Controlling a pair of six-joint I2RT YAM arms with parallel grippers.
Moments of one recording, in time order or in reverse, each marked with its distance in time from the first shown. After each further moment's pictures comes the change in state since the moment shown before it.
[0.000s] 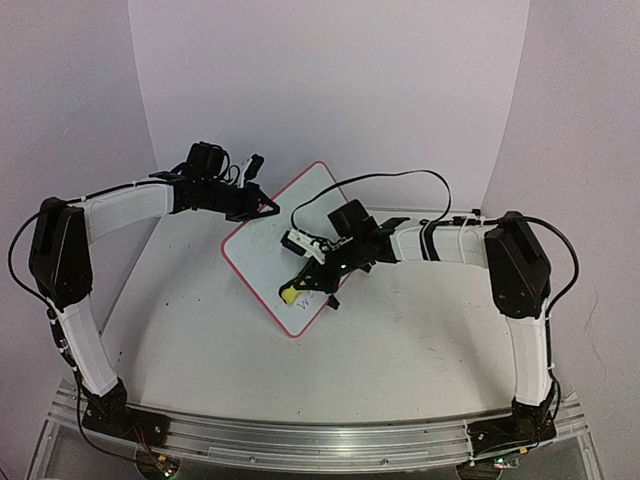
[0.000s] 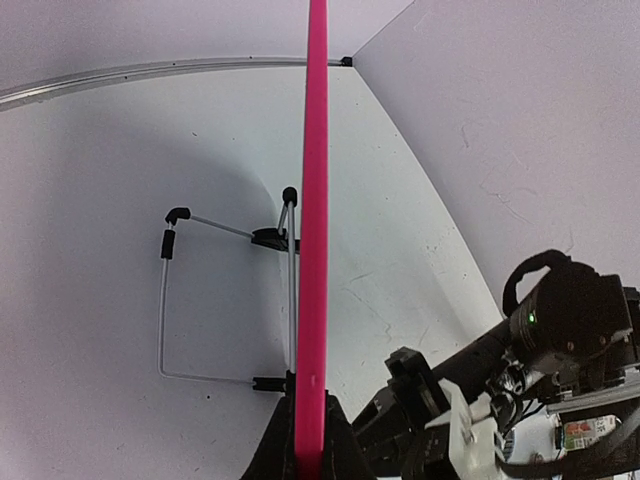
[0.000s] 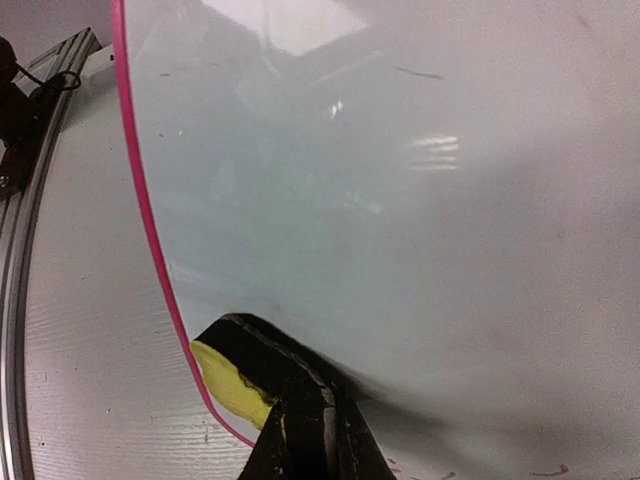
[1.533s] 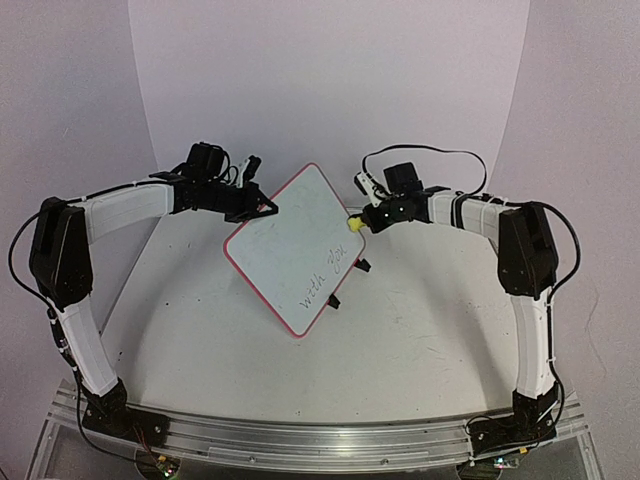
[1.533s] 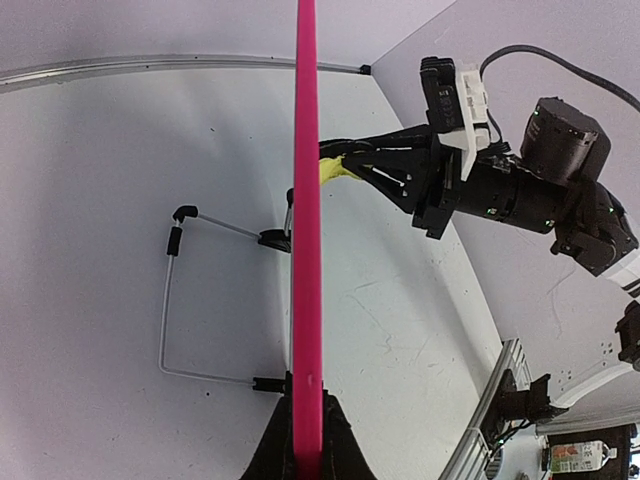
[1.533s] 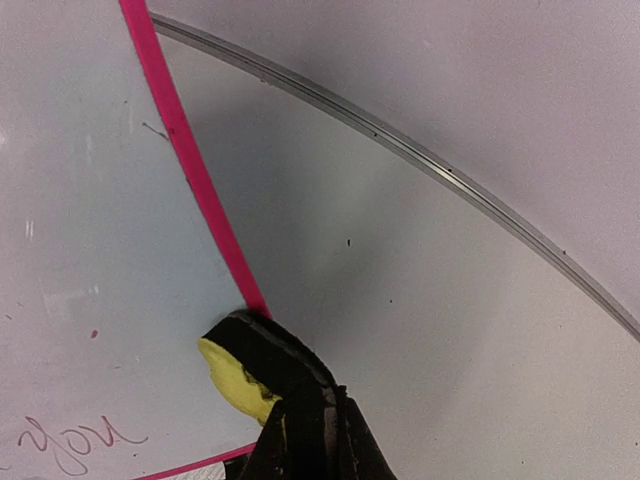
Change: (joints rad) left arm 0.001 0.003 0.000 -0.002 -0.035 -0.061; right arm -0.298 0.062 0.189 0.015 0.450 0.148
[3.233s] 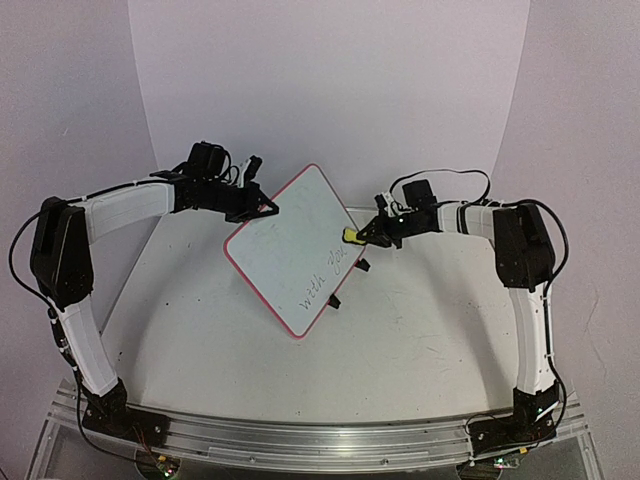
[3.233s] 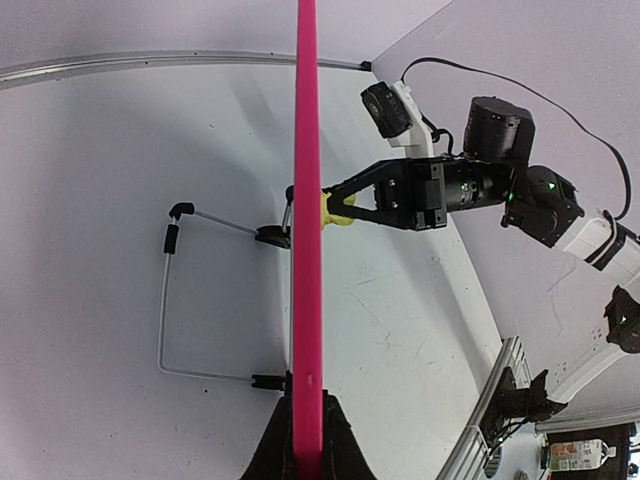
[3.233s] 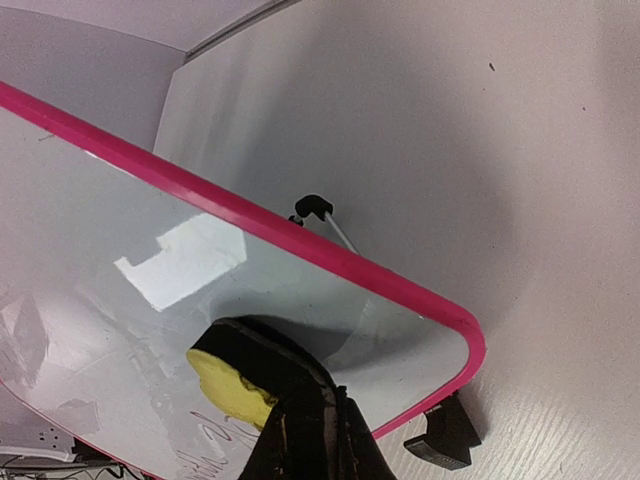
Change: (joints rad) left arm -0.003 0.004 0.013 -0.019 -0.003 -0.001; right arm -0.128 0.092 -0.059 0.057 -0.634 0.702
